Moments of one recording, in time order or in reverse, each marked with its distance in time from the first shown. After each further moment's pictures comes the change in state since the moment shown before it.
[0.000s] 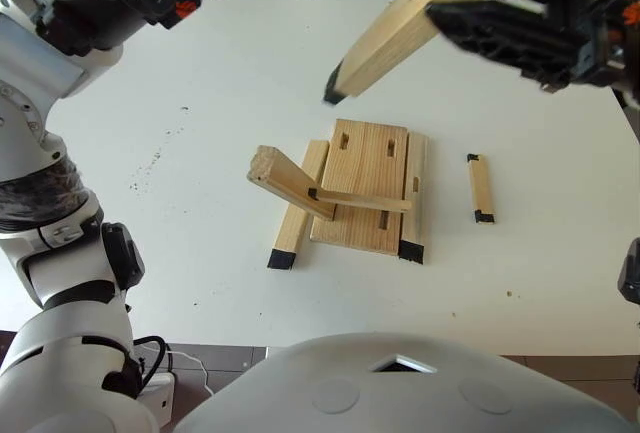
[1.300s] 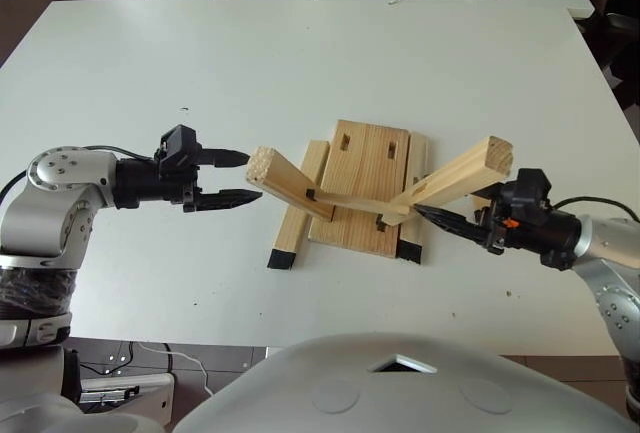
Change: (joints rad) left arm 0.581 0.221 -0.239 0.127 0.911 -0.496 -0.746; right arm 0.891 0.176 0.119 -0.154 -0.539 -0.423 0.204
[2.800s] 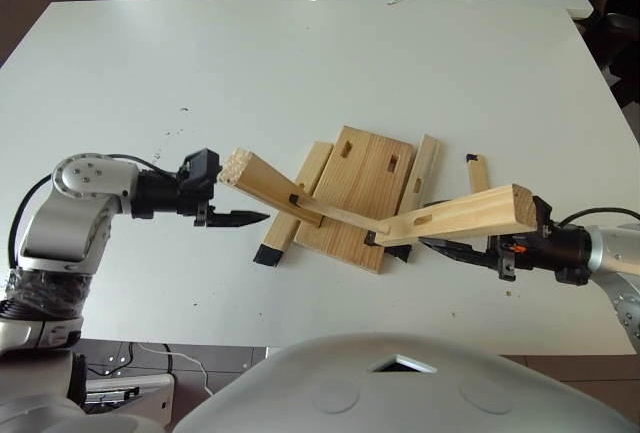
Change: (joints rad) left arm 0.082 -0.012 -0.082 -0.043 0.153 -0.132 -0.047; right arm 0.055 -0.162 -0.013 -0.007 -0.007 -0.068 0.110
